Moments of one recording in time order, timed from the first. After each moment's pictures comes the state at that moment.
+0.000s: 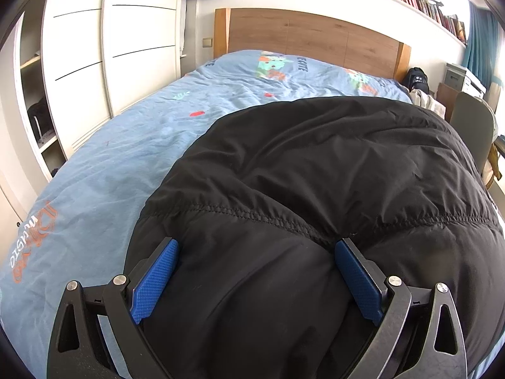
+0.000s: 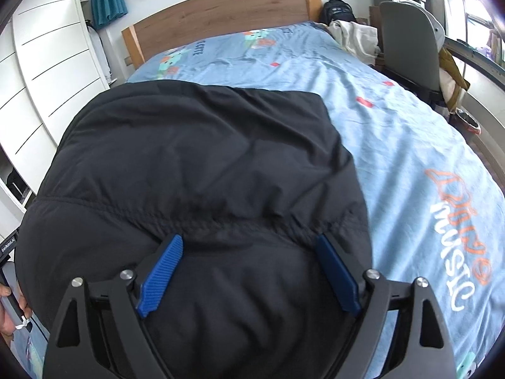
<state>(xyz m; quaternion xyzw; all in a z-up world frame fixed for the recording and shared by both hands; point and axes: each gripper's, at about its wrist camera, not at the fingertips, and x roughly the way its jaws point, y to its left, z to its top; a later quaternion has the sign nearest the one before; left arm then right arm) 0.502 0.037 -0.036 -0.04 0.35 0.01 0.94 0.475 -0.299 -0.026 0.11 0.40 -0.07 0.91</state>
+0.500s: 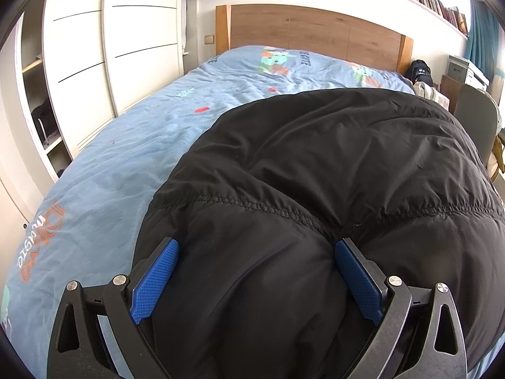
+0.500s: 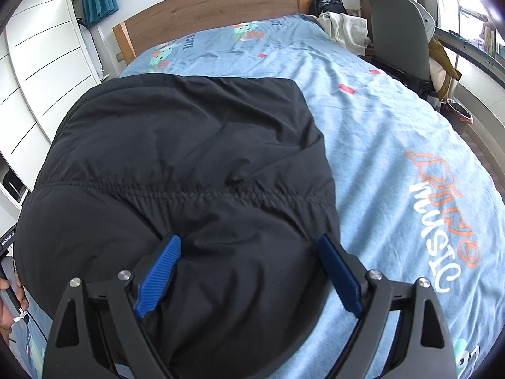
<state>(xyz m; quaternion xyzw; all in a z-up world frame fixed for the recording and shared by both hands) 0.494 0.036 -0.038 -0.03 0.36 0.03 0.93 0.447 -0.315 -0.026 0.11 0.42 -0.08 0.90</state>
